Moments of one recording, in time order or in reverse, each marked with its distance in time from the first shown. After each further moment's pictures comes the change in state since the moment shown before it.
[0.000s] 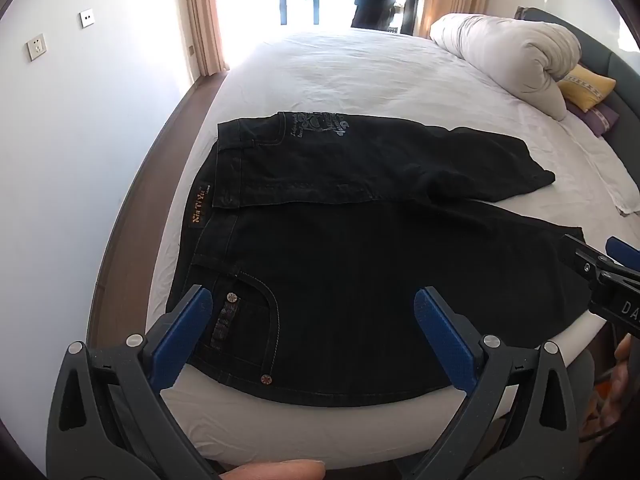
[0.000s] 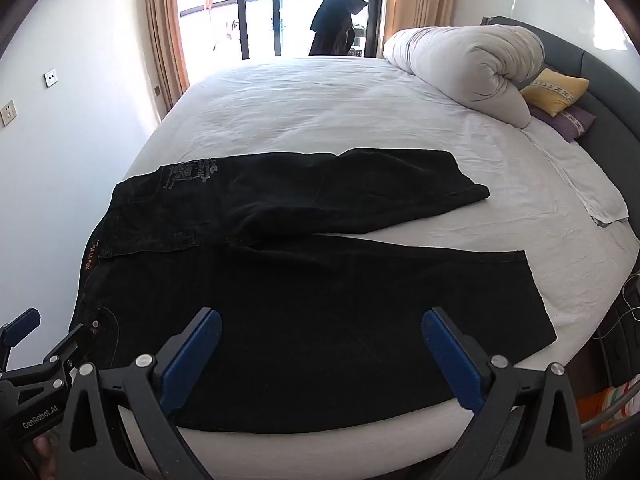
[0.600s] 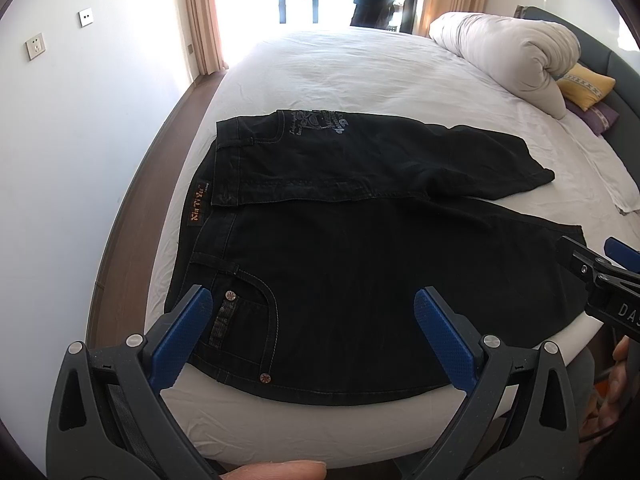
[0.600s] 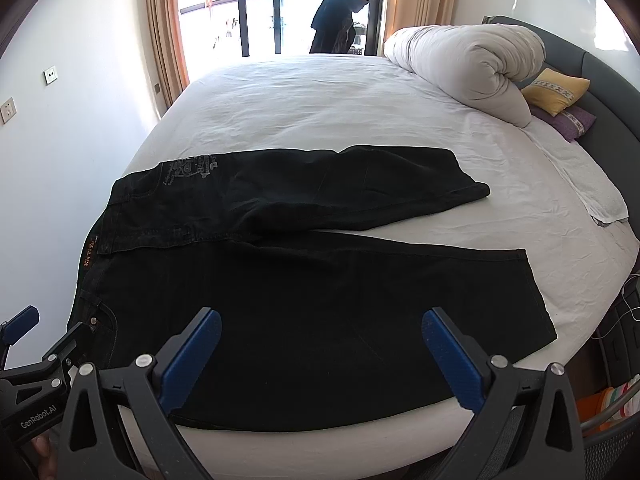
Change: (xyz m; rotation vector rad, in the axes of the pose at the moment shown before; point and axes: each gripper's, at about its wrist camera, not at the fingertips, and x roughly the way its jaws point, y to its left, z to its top) left arm 0.000 0.000 0.000 0.001 0.003 0.001; right arm 0.001 0.001 -0.001 -0.003 0.004 -0.003
